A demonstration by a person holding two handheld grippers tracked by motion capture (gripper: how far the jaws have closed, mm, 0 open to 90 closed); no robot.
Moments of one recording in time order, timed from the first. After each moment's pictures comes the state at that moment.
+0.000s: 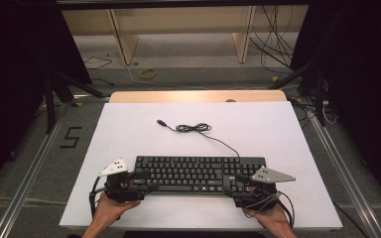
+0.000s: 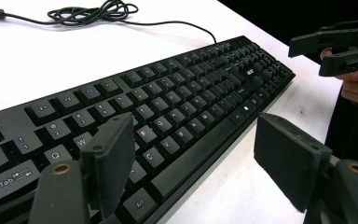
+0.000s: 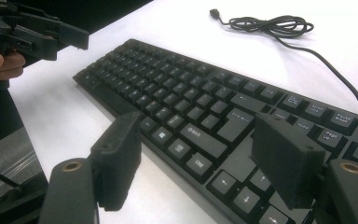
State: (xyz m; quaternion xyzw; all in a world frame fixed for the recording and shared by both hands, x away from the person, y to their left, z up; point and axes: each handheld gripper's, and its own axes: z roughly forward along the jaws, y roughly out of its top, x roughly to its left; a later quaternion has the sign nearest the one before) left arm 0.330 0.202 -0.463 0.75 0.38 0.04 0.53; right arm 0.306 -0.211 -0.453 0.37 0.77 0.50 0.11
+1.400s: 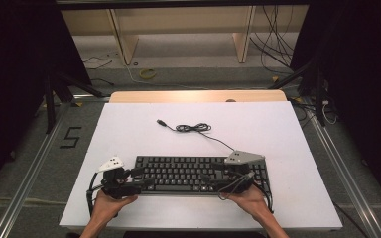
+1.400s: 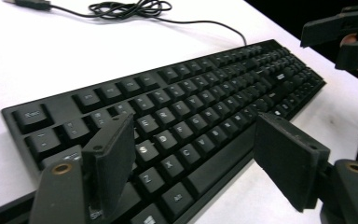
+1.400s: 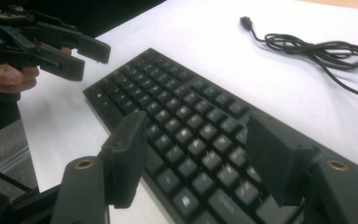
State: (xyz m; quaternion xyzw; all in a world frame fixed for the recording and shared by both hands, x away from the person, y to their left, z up) left arm 0.340 0.214 -0.469 0.74 0.42 0.06 0.52; right arm 0.347 -0.149 -0.433 0.34 0.80 0.48 0.09
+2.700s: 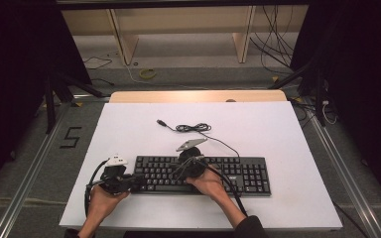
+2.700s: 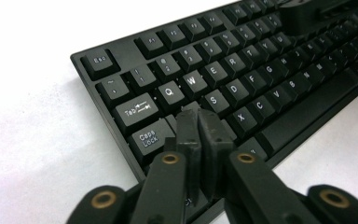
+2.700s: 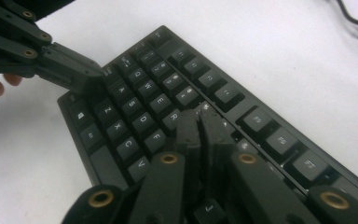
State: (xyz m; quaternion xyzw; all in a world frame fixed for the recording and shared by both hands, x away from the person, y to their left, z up) left arm 0.353 0.219 -0.474 0.80 0.46 0.09 0.38; right arm 0.404 -0.039 -0.461 0.33 0.86 0.40 0.05
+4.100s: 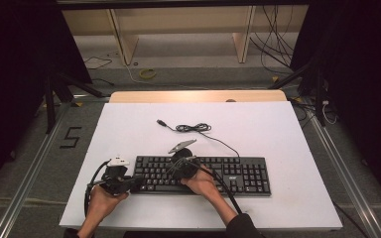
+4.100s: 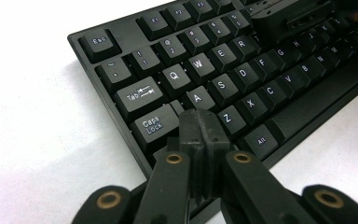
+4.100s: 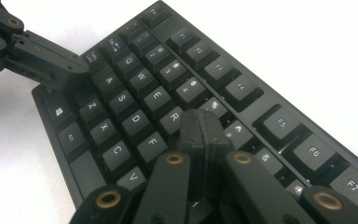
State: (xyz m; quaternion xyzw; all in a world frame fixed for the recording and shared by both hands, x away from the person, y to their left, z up) left arm 0.355 0.219 -0.479 0.81 0.46 0.08 0.36; right arm 0.411 -0.019 -0.476 0.33 0.87 0.36 0.04
